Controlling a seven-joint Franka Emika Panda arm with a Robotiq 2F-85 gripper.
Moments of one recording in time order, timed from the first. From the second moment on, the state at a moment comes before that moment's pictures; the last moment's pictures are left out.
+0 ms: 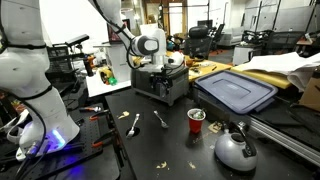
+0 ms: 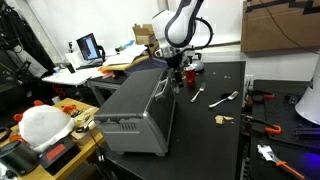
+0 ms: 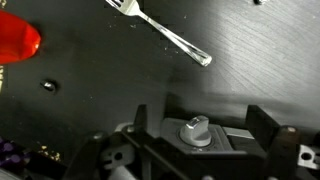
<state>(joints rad) -0.05 0.28 0.02 -2.25 -0.20 2.46 -0.35</state>
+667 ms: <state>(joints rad) -0.12 0.28 0.03 -2.17 0.04 2.26 -0.47</state>
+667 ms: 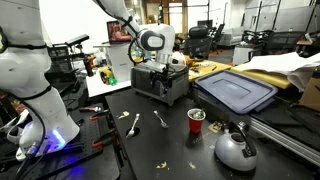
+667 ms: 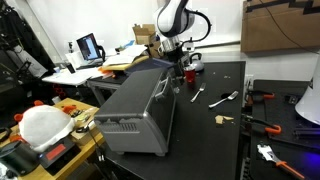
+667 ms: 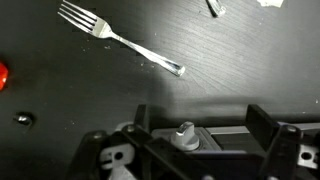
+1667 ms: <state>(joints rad) -0.16 0.34 0.03 -2.17 0.29 2.28 -0.46</state>
